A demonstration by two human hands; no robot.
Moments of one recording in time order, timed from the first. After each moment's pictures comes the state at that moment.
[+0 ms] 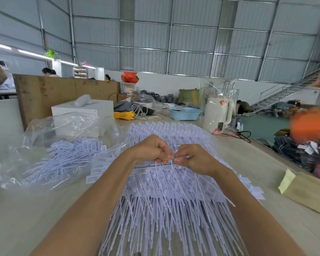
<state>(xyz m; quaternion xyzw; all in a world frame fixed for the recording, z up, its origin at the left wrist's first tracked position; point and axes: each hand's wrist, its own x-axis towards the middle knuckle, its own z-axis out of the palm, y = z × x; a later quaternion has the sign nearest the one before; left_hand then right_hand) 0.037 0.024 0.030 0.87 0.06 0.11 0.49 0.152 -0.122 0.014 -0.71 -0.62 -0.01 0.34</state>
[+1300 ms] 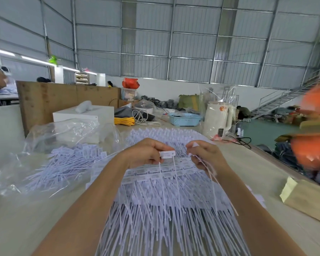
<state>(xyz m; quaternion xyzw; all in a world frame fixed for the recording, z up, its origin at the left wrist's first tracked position) 0.030 0.030 0.042 0.79 0.09 0.11 0.60 0.171 -0.132 0.015 -0.59 -0.41 0.17 0.68</state>
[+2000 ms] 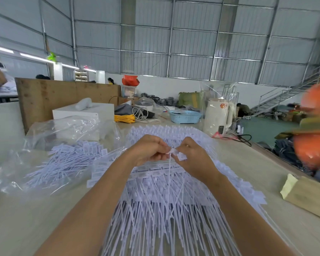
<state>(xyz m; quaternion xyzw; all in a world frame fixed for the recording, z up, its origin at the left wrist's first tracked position) 0.037 0.023 0.039 0.75 0.16 0.18 0.61 0.146 -0.111 0.004 -0.70 -0.59 -0.28 0.29</state>
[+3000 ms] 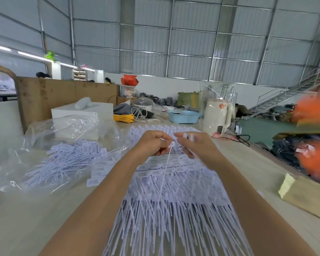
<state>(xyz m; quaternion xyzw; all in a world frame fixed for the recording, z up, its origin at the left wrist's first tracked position) 0.043 0.021 0.040 0.76 0.15 0.25 0.58 0.155 -0.117 0.037 -0.64 -0.49 0.11 0.59</state>
